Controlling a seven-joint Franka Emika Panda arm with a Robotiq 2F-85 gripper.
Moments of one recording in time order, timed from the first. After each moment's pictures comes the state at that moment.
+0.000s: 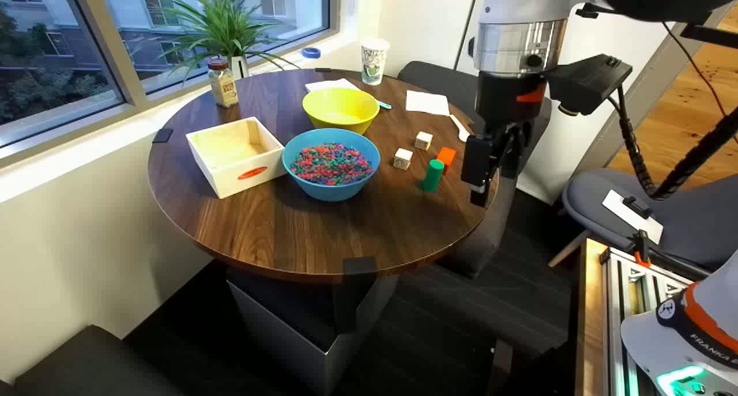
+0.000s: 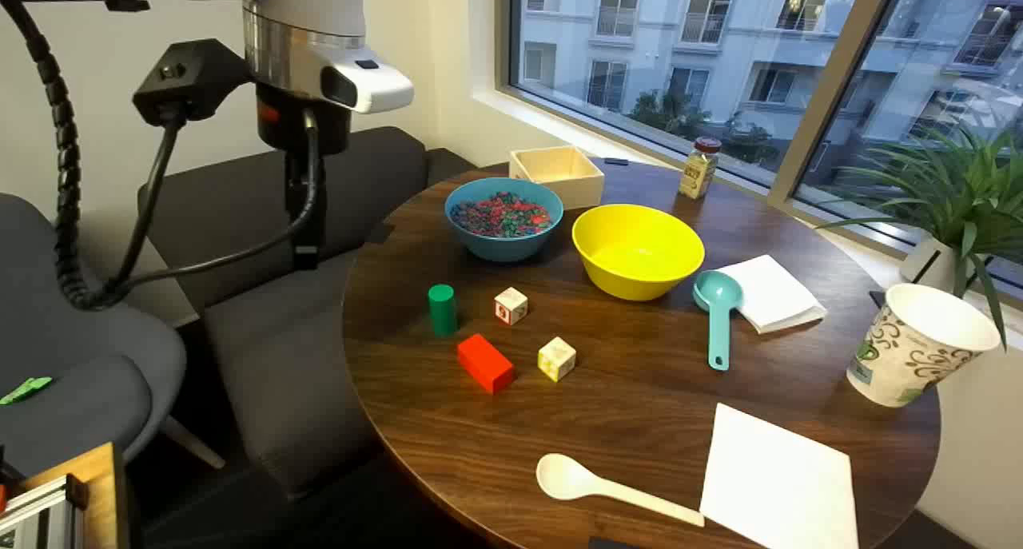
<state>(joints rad) 0.06 -0.21 0.18 -2.18 0.14 1.76 0.42</state>
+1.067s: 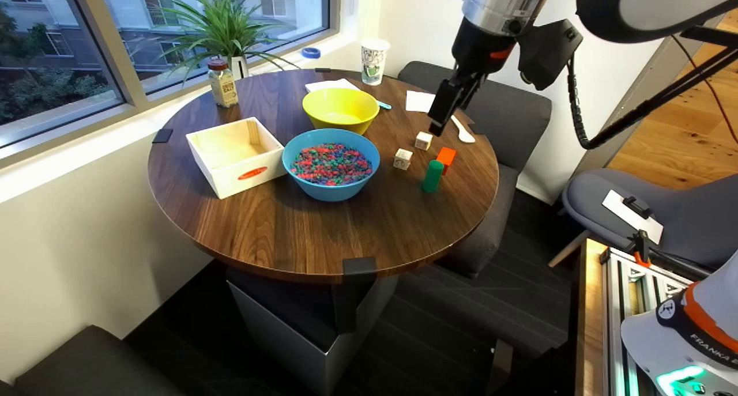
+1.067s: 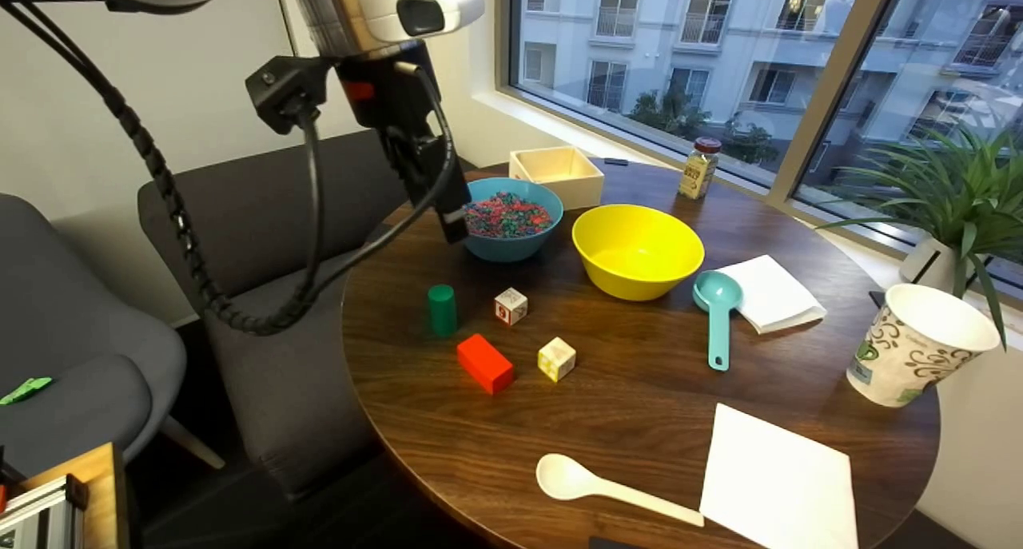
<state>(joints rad) 0.02 -0.22 0.13 -2.17 -0.22 2.11 0.33</state>
